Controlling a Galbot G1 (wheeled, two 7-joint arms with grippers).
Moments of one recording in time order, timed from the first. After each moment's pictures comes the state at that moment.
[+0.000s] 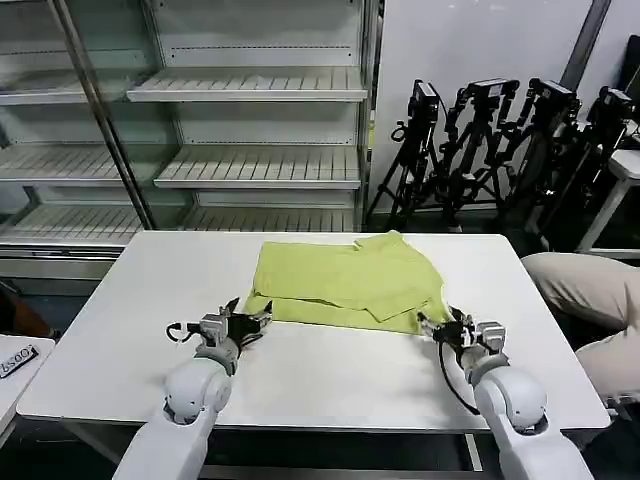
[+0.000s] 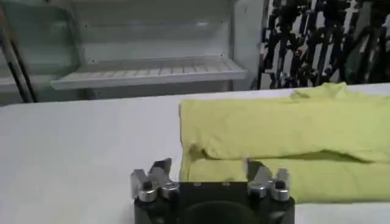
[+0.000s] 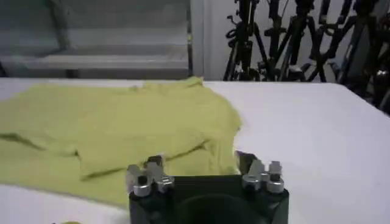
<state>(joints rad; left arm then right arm) 0.97 -1.28 -0.29 -1.74 -0.35 0.58 -0.16 -1.08 1.16 0.44 1.80 0.46 -0.57 0.06</state>
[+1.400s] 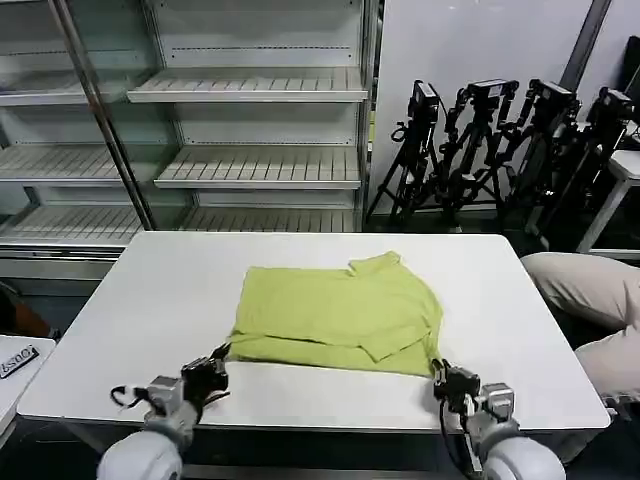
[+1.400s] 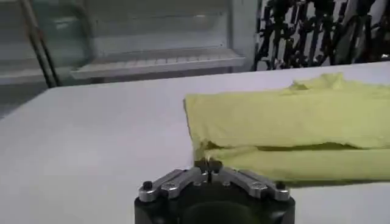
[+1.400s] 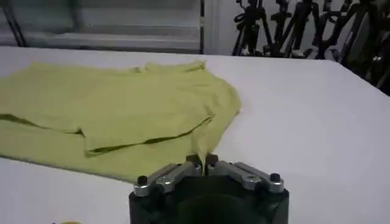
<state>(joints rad) 1.43 -1.15 -0.49 -2.14 -0.38 0.58 -0.13 -1.46 1.15 0.48 2.13 0.40 -0.55 0.11</state>
